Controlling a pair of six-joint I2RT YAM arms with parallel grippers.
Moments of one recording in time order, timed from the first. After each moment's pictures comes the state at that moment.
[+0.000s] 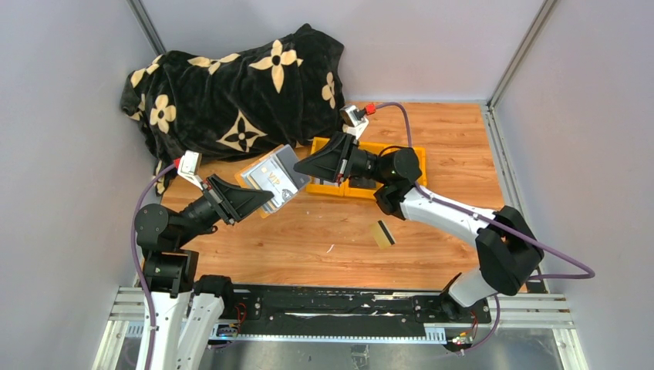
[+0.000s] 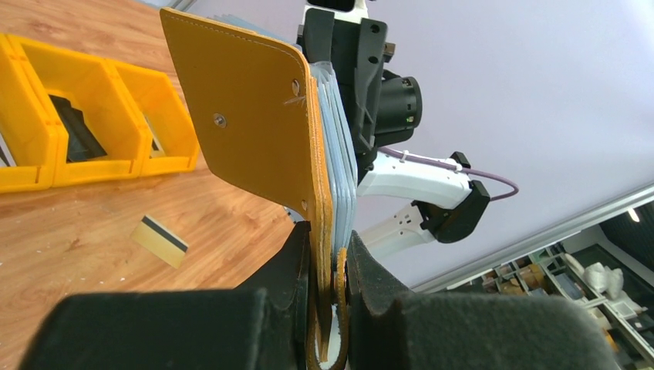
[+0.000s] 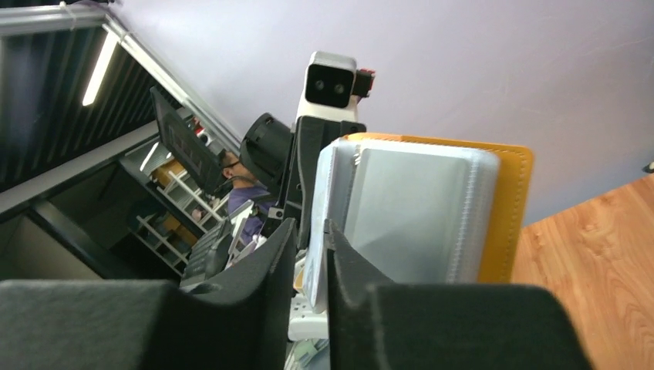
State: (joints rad) left arm -0.06 0.43 0.73 -0.05 0.85 -1.14; right arm 0.77 1.50 0.99 1.13 -0.68 1.25
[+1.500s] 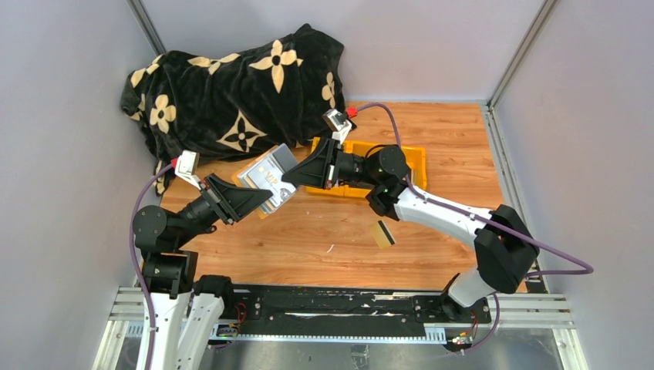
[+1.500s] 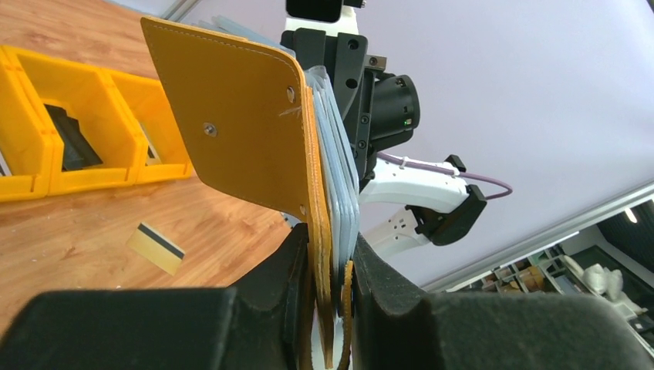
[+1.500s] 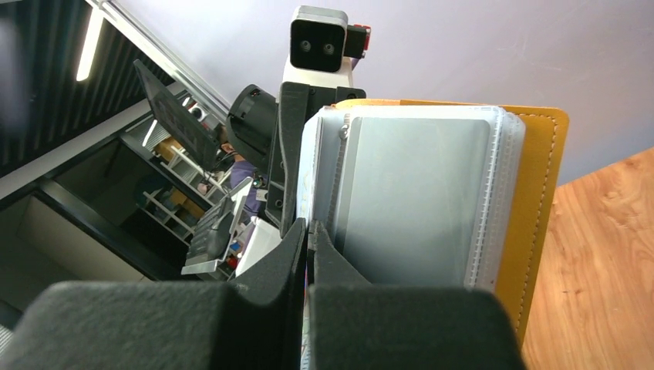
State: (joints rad) left arm -0.06 0.43 0.74 -0.03 0.85 -1.15; right arm 0.85 1.52 1.06 0.98 -0.71 1.17
